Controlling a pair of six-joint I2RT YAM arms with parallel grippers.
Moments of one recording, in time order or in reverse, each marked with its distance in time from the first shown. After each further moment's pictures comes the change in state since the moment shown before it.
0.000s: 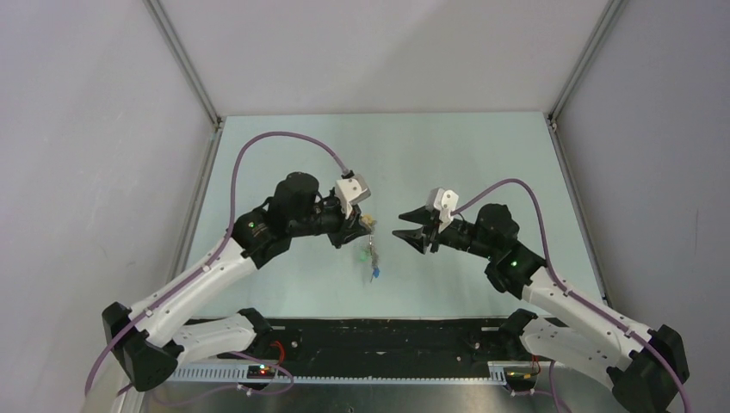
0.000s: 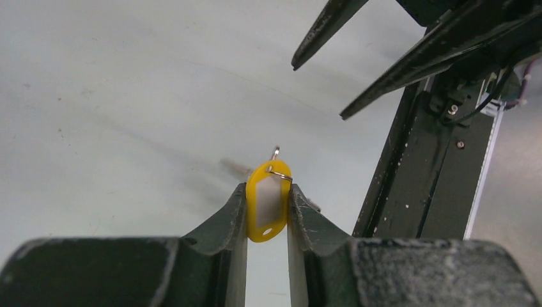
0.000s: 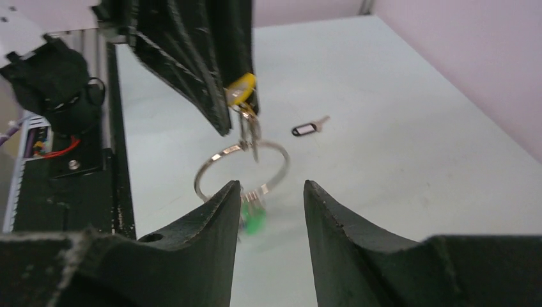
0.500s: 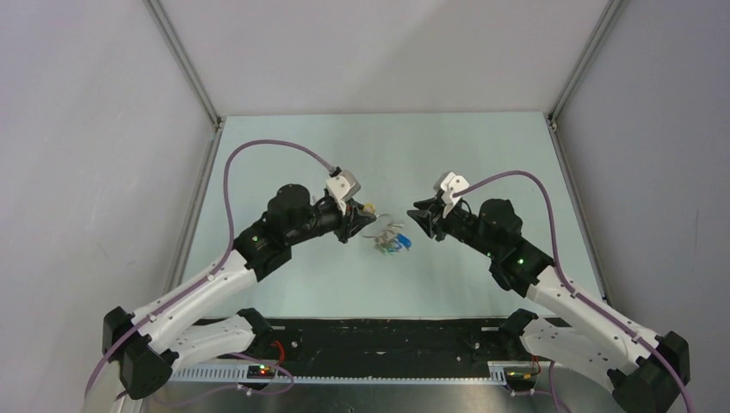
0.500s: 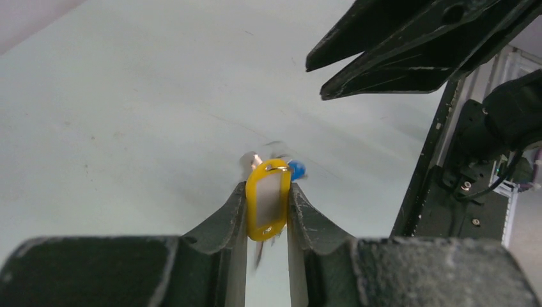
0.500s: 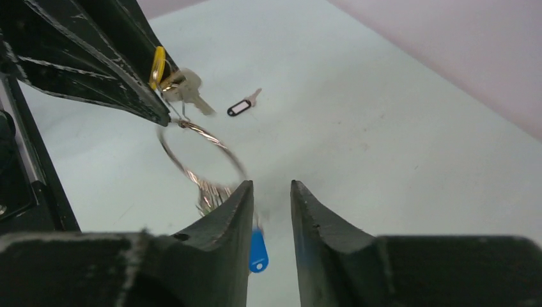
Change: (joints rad) left arm -0.001 -0.067 -0.191 0.398 -0.089 -0.126; right arm -0.008 -0.029 0.073 -0.138 0.263 0.039
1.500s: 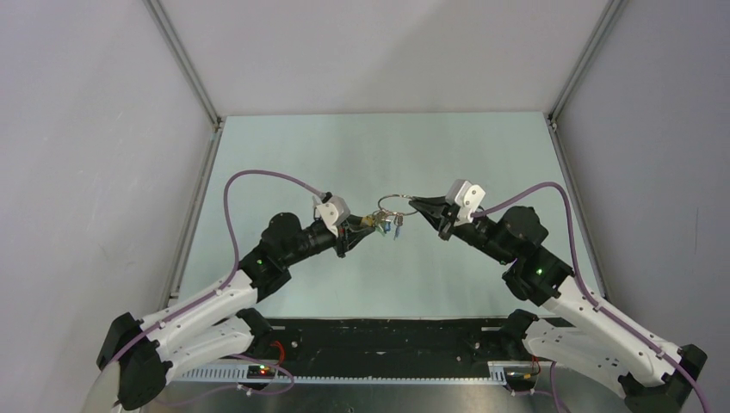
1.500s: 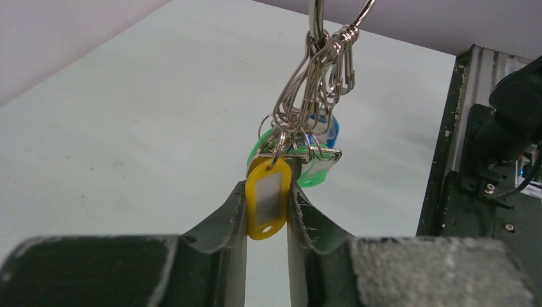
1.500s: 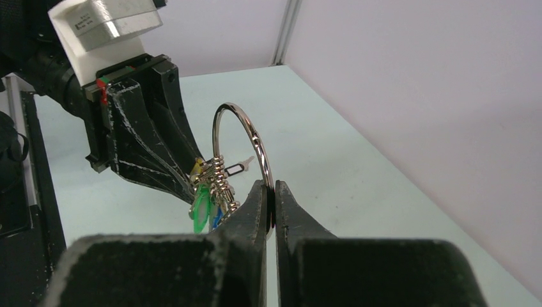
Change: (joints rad) left arm 0.000 -0.082 -0.302 0.370 0.036 0.027; right arm 0.101 -0.089 0.079 0.029 0.005 -0.150
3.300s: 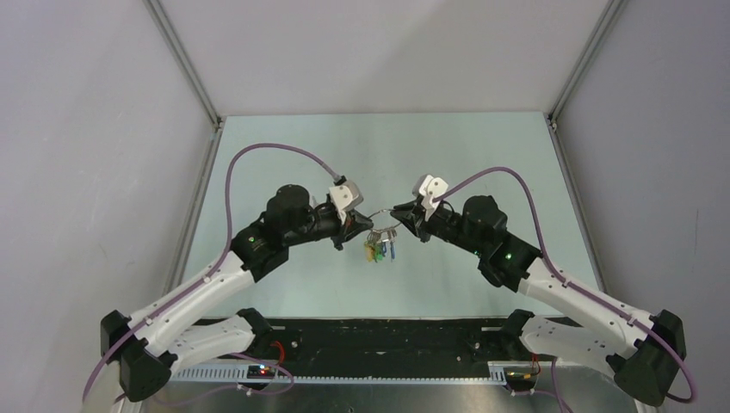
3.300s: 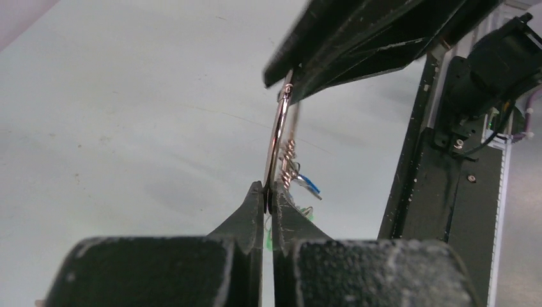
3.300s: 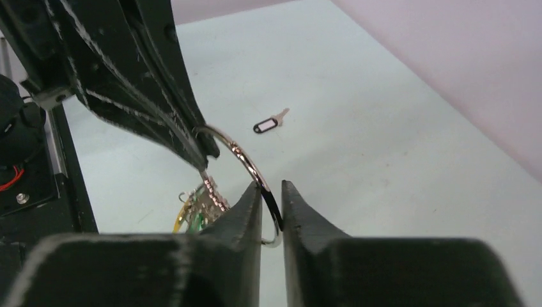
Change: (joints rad) left arm 0.000 0.074 0.328 -0.496 0.074 0.085; right arm 0.021 0.194 0.000 -0.001 -0.010 0.092
